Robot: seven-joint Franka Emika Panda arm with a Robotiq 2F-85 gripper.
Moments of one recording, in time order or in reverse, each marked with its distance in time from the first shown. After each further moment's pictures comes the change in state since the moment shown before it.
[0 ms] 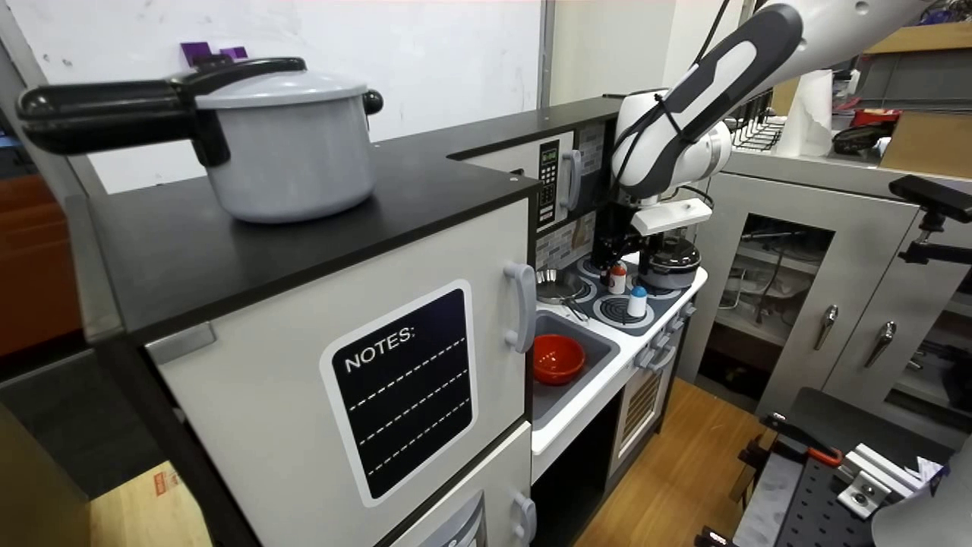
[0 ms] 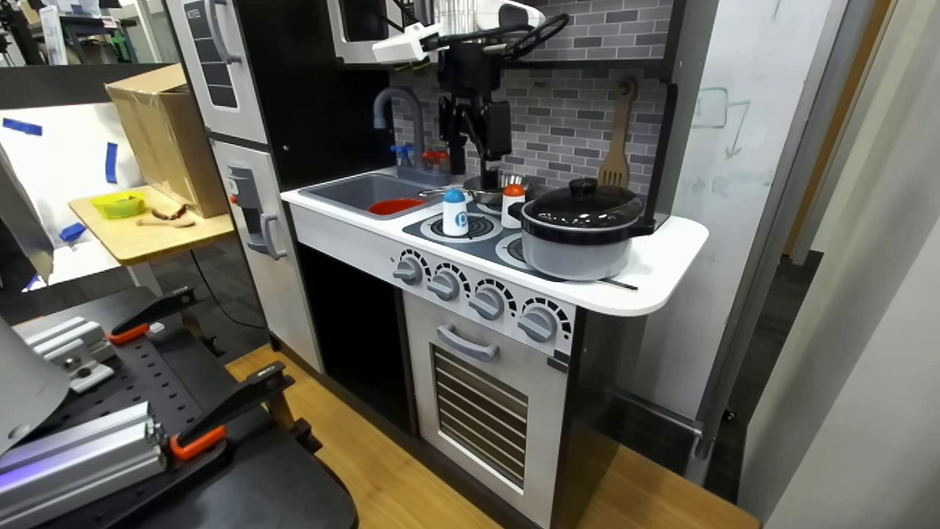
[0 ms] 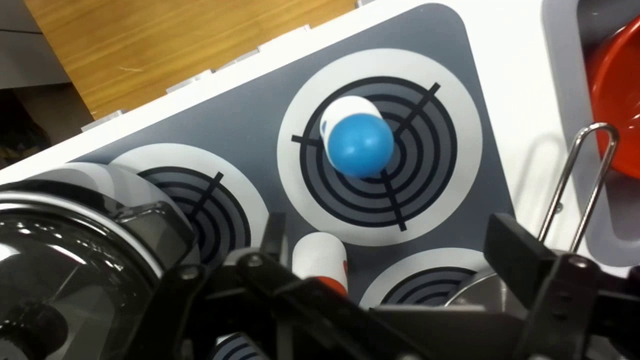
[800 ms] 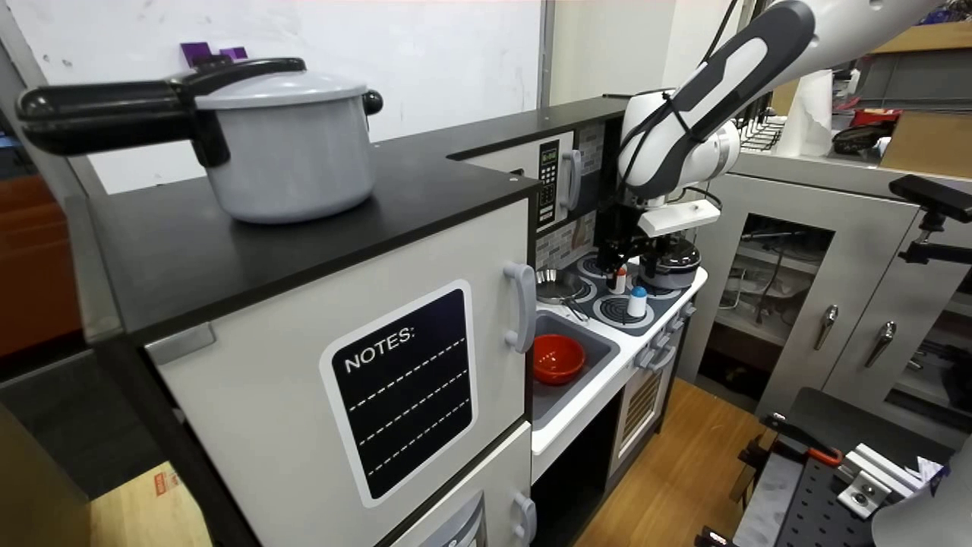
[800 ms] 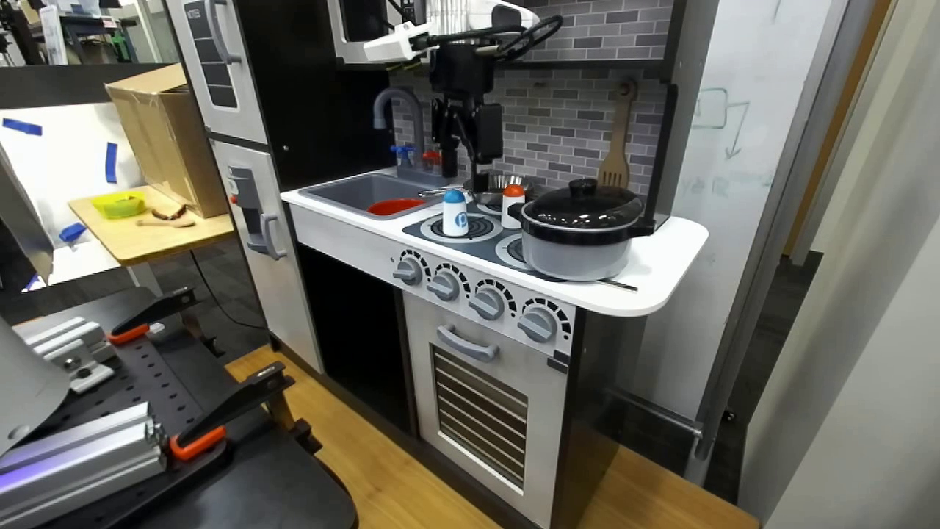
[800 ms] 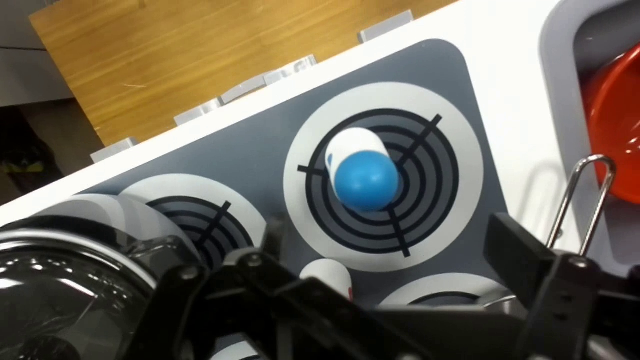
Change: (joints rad) arm 0.001 -0.032 -0.005 -0.039 0.001 -0.012 0.001
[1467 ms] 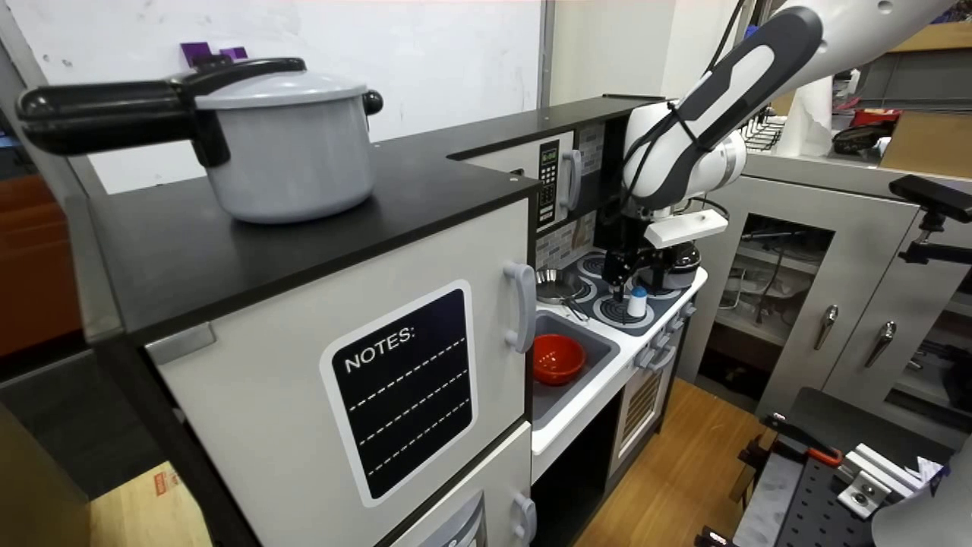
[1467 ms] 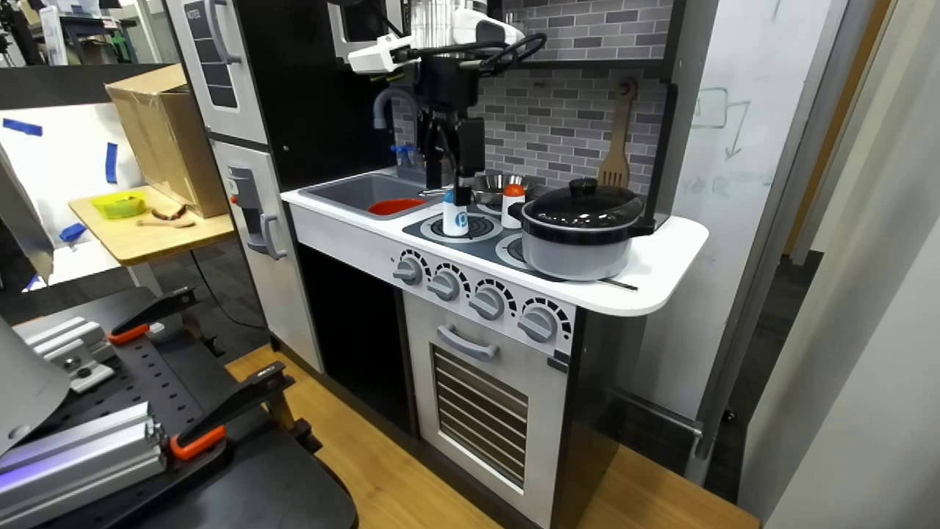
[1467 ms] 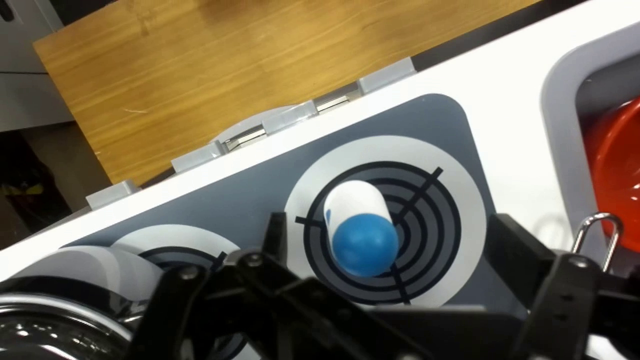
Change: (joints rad) arm 0.004 -0.011 0.004 -0.051 -0.002 0.000 0.006
